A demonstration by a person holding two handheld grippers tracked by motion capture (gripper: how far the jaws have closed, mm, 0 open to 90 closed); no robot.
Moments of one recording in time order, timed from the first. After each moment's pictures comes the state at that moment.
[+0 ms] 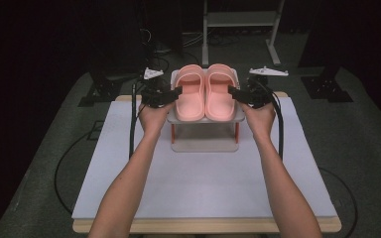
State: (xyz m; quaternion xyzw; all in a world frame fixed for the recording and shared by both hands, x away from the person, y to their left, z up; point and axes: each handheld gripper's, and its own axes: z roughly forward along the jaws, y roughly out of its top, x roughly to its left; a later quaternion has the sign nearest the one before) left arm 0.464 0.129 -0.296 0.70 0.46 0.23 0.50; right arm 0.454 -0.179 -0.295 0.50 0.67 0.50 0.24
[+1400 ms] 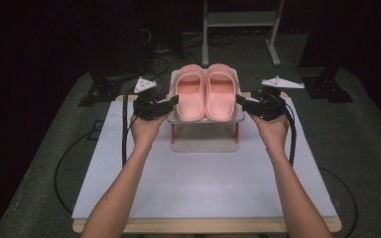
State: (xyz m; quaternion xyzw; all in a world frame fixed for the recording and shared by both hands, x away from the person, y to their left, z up) left arm 0.422 0.145 -0.296 0.70 0.42 0.24 0.52; right arm 0.412 -0.203 -0.299 0.47 0.68 0.51 0.25
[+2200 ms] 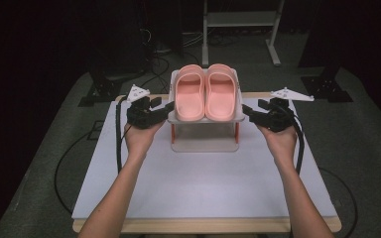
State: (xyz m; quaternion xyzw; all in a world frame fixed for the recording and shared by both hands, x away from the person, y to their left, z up) left arm 0.398 0.158 -0.302 0.70 0.41 0.24 0.53; right arm 0.387 -0.220 -0.314 0.47 0.68 0.50 0.25
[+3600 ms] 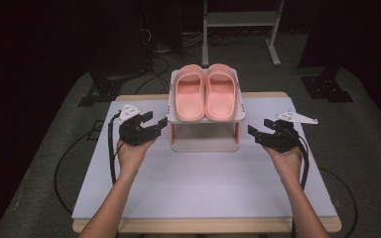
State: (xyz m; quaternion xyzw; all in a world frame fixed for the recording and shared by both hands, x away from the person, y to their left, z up) left arm 0.372 0.183 -0.338 0.70 0.42 0.24 0.52; right arm 0.361 -0.240 -0.365 0.48 0.69 0.49 0.23
